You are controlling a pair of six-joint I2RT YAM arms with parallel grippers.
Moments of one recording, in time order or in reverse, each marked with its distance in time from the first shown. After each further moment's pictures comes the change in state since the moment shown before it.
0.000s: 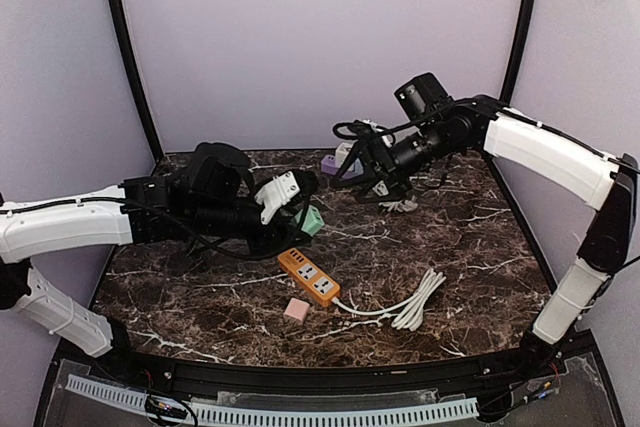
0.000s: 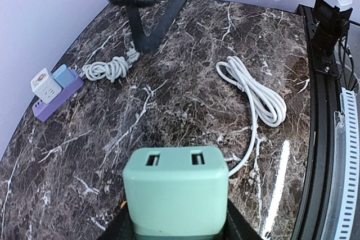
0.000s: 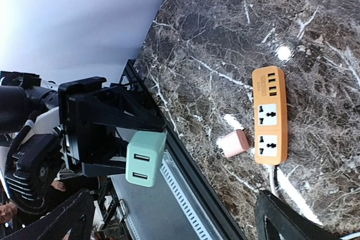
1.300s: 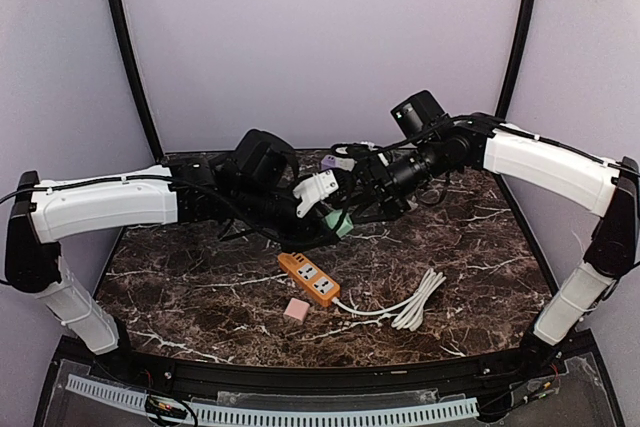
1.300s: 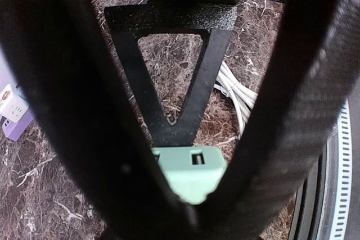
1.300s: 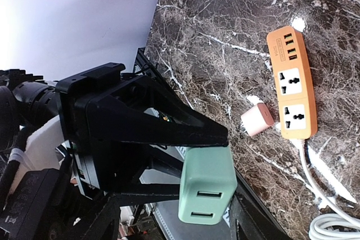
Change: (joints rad) left arm 0.000 0.256 0.250 -0.098 0.108 0.029; right arm 0.046 -0.047 -0.149 0.098 -0.075 0.186
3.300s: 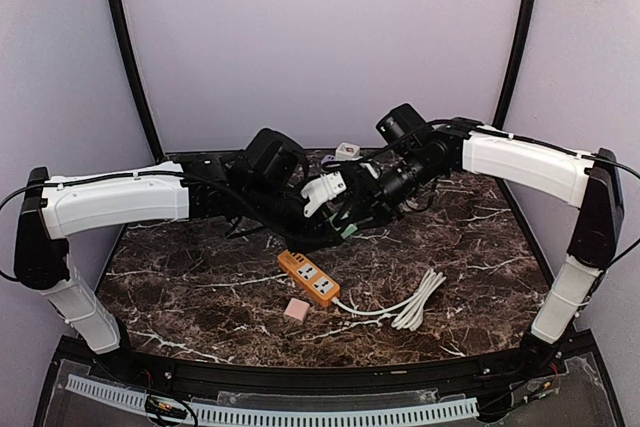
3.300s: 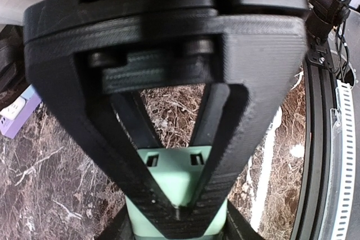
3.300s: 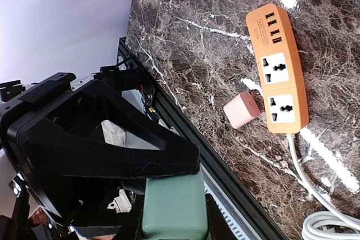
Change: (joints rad) left arm 0.000 0.059 0.060 -0.048 -0.009 0.002; right arm -0.001 0.111 0.033 -0.071 -0.012 -0.039
